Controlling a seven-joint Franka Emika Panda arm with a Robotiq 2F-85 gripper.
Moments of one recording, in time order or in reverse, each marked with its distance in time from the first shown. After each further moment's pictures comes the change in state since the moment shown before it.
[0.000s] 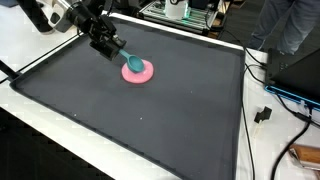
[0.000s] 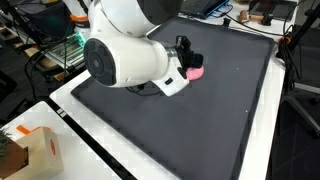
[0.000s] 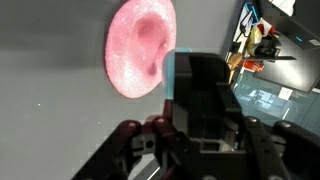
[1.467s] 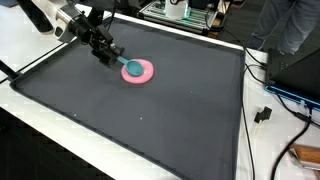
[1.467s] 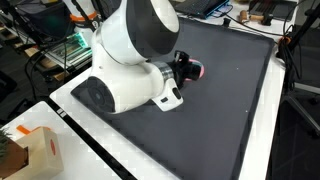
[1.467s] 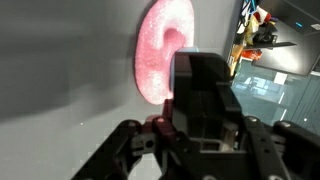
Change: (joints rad) arm -0.005 0.119 -0.035 0.079 0.049 -0.049 0.018
